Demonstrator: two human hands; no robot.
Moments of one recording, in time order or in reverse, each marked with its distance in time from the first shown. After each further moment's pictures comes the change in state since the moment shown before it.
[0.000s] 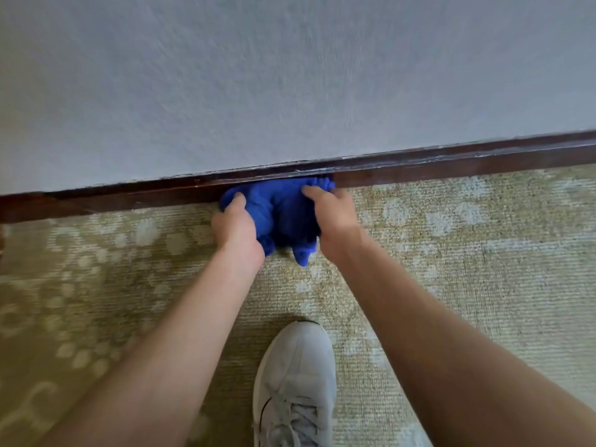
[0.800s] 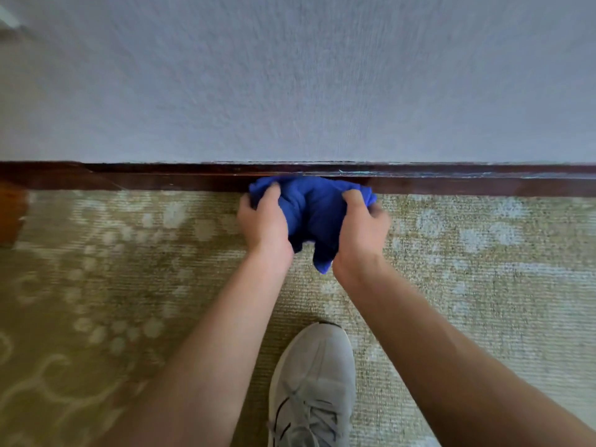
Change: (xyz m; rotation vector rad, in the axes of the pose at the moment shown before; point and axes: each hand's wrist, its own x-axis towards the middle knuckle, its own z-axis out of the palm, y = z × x) left_hand -0.010 0.002 -0.017 -0.247 0.005 0.122; right_hand -0.026 0.021 0.023 0.131 0.221 -0.094
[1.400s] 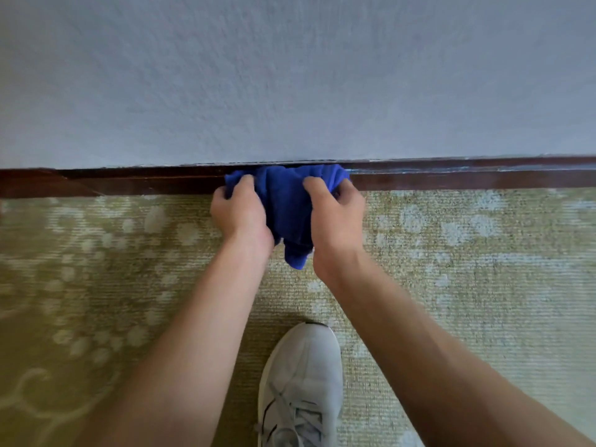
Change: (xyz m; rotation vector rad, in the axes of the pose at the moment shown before) left_hand 0.001 0.012 0.011 -0.110 0.054 0.022; right_hand -0.016 -0.014 0.008 -0.117 -0.162 -0.180
